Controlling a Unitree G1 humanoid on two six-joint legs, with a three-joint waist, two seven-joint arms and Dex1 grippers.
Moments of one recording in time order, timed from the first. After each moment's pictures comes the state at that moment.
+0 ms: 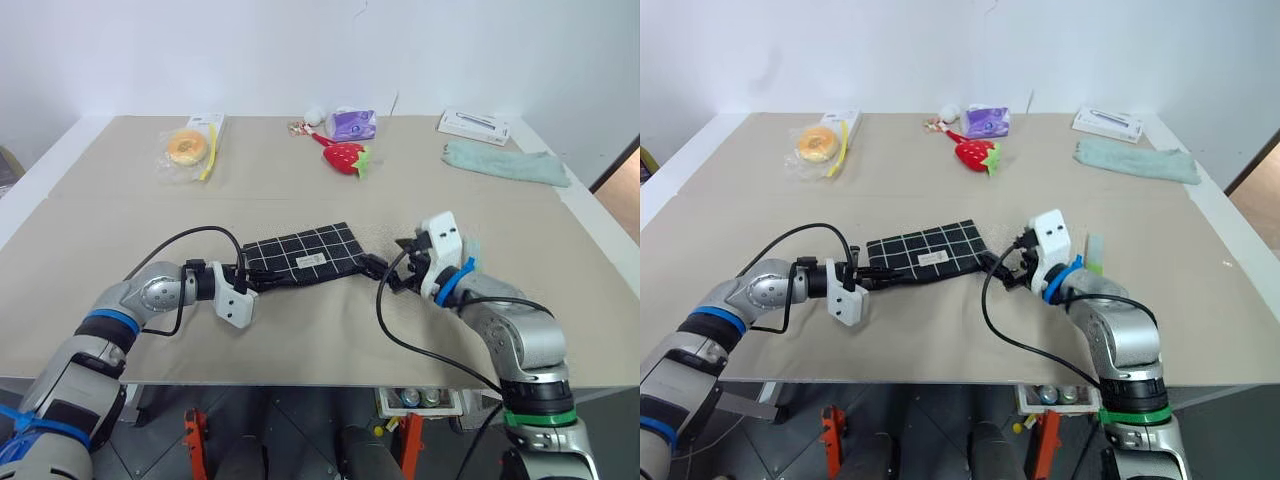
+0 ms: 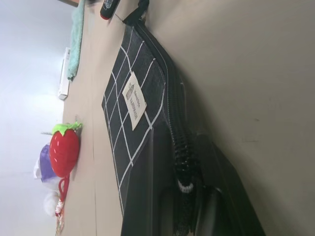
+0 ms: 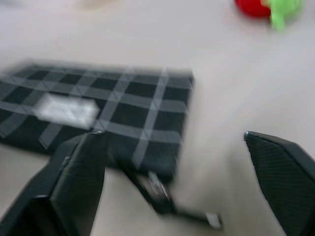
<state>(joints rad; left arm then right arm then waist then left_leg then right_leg) -0.75 0.64 -0.40 0.84 0.43 -1.14 -0.54 -0.39 -0.43 -0.04 -0.21 0.33 0.82 0.48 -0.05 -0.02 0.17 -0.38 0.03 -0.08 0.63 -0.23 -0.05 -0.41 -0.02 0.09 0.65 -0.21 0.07</state>
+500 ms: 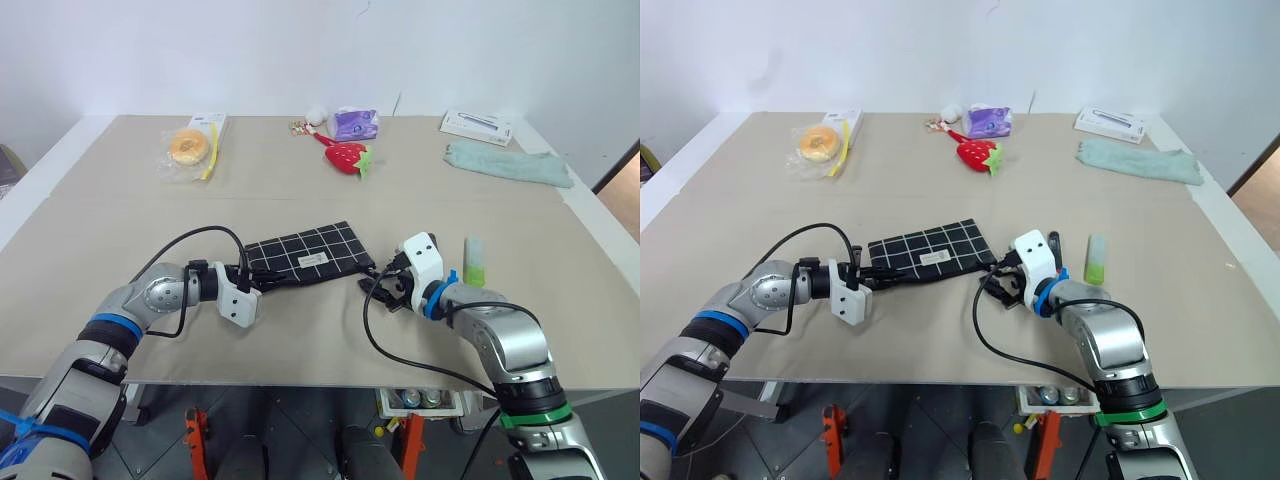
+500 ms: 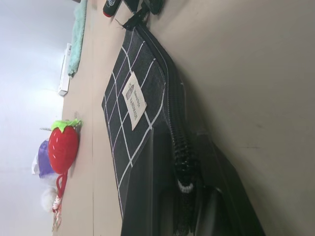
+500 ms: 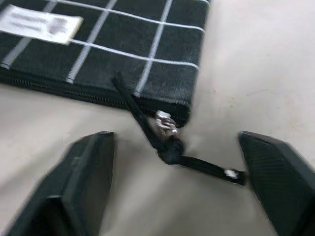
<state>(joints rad) -0.72 0.64 -0.39 0.77 0.39 -1.08 -0.57 -0.40 -0.46 0.07 -0.17 0.24 0.85 0.46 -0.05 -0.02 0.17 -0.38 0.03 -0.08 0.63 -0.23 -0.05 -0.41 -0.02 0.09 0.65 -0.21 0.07</state>
